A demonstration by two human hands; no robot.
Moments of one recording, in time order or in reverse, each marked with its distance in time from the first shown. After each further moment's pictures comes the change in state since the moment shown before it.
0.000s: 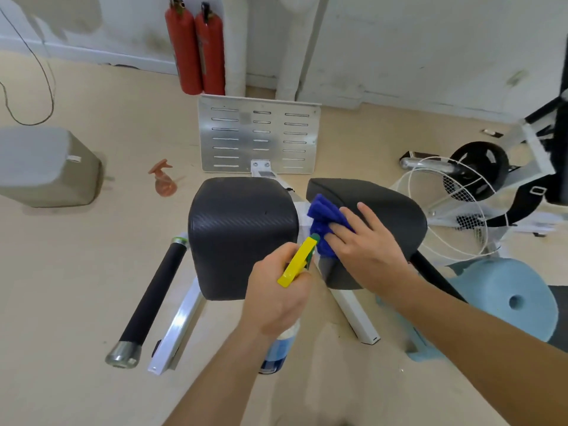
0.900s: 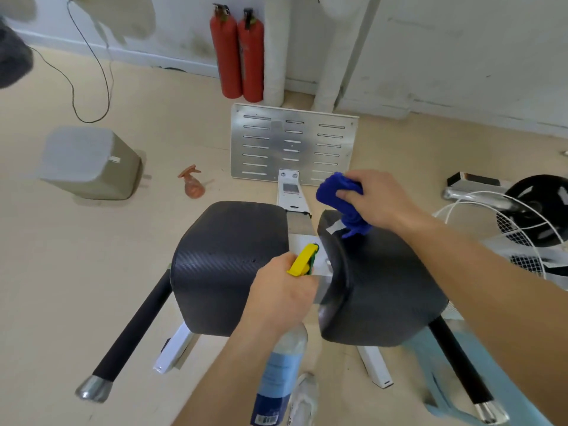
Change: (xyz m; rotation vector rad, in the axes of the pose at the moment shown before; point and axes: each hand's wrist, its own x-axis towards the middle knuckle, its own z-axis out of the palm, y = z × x) left_hand 0.087 0.053 0.024 0.201 0.026 -0.424; right_hand 0.149 0.134 -0.003 0.932 -0.035 0.247
